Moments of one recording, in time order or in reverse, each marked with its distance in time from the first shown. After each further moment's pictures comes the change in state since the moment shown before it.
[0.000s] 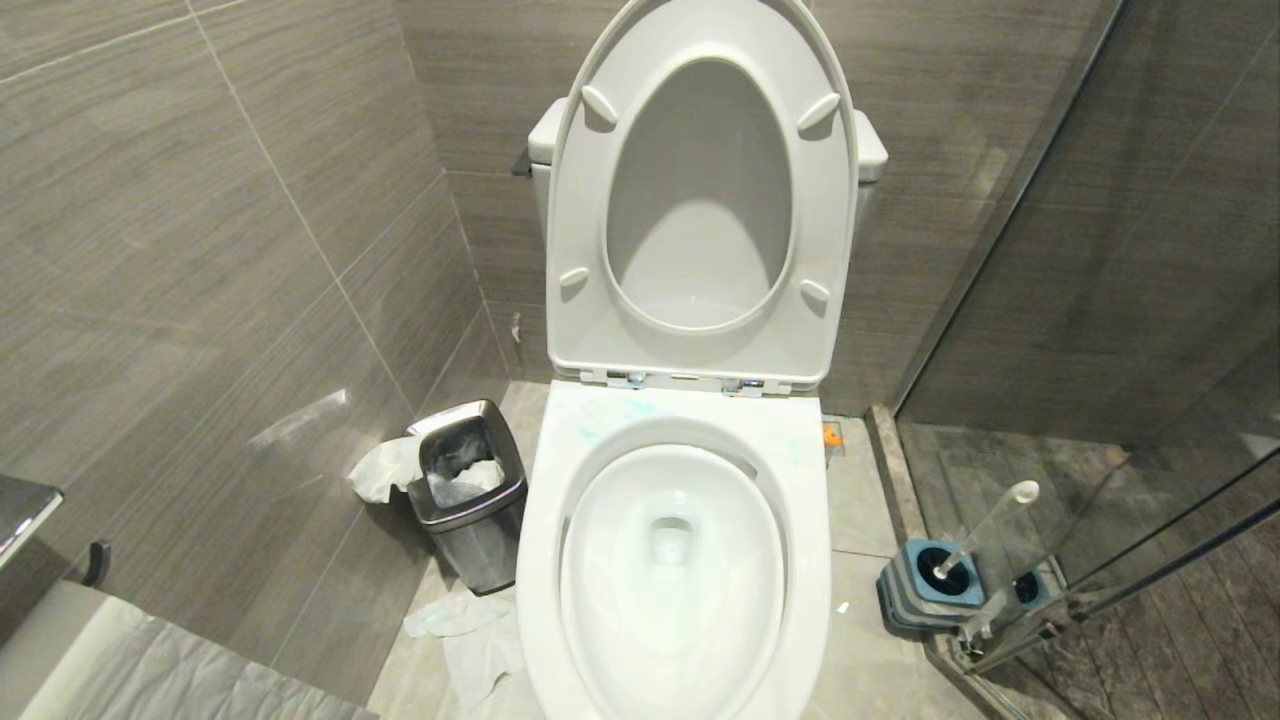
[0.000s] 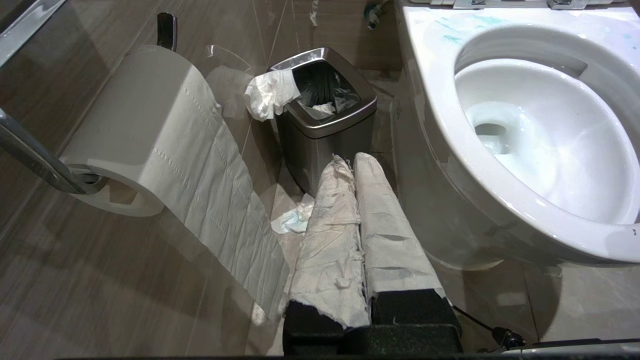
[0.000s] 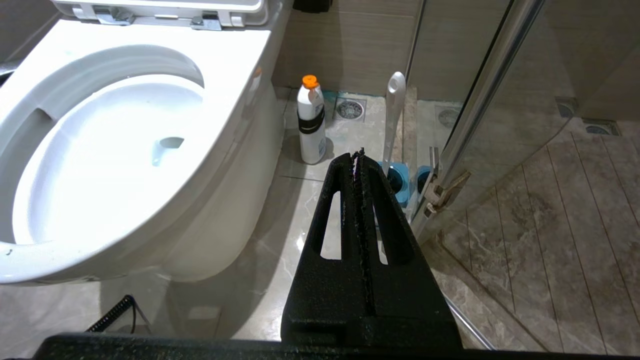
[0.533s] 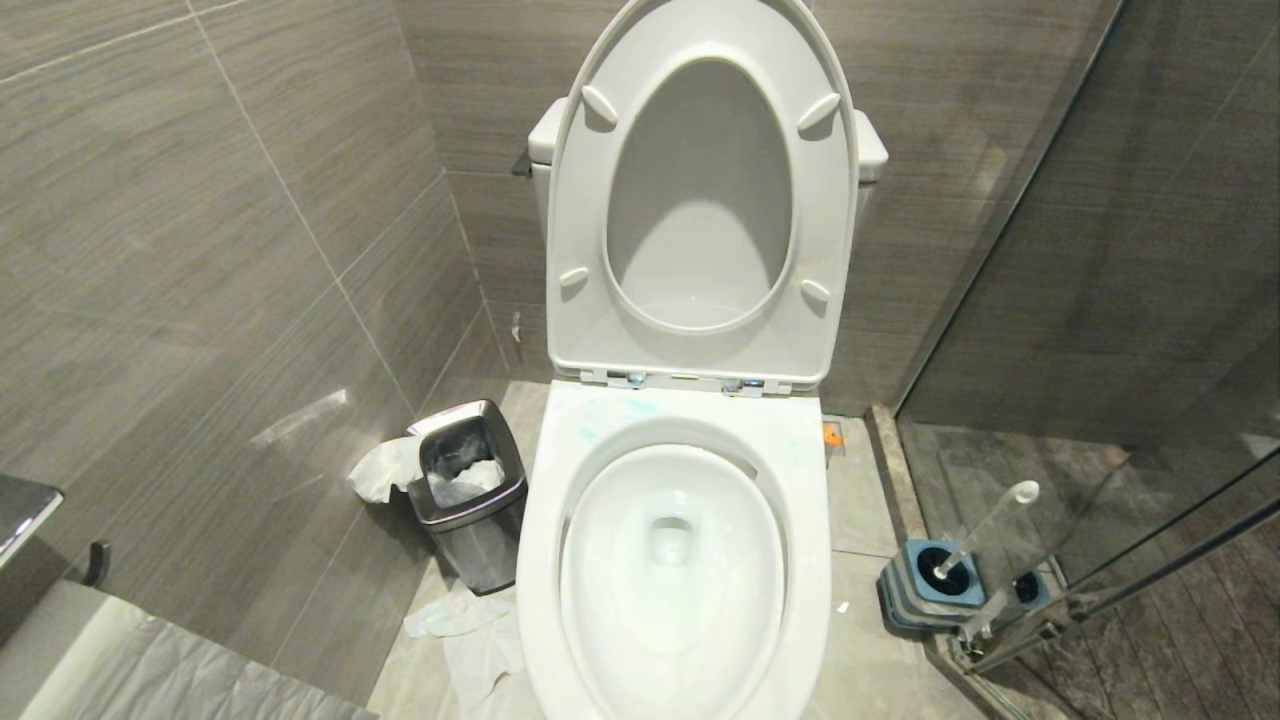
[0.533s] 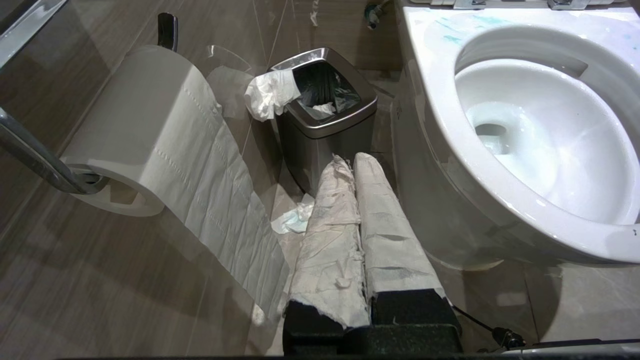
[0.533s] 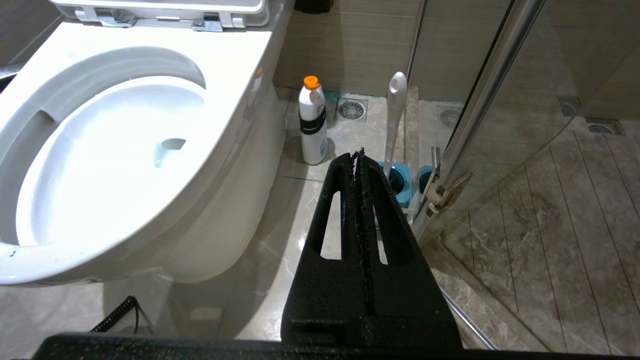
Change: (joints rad) left arm 0.000 0.000 0.000 0.000 0.000 -0.001; right arm 0.000 0.000 0.002 -0.004 0.001 0.007
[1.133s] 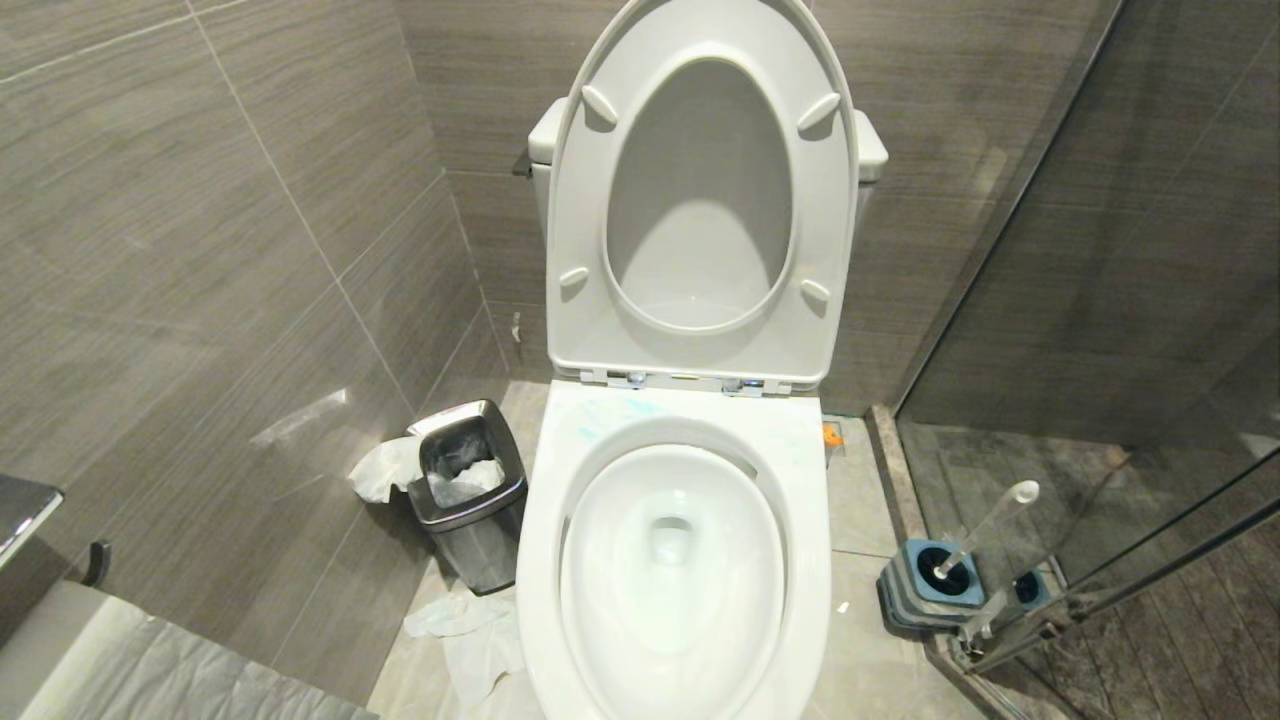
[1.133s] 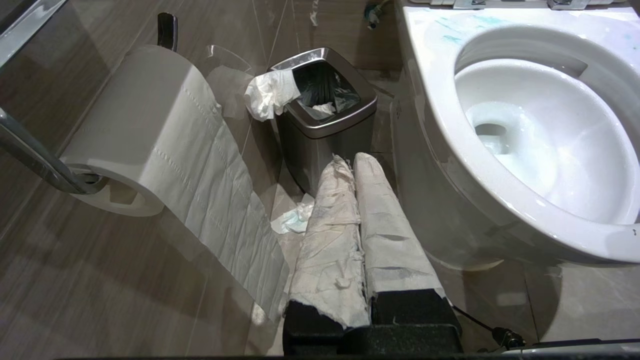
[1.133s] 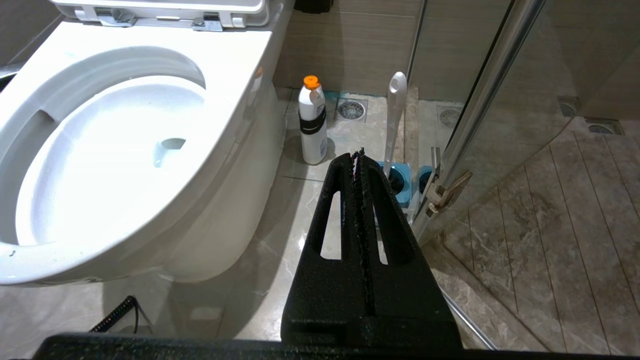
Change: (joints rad) left arm 0.000 0.000 0.000 0.000 0.000 0.000; right arm 0.000 0.000 0.000 0.000 0.000 0.000
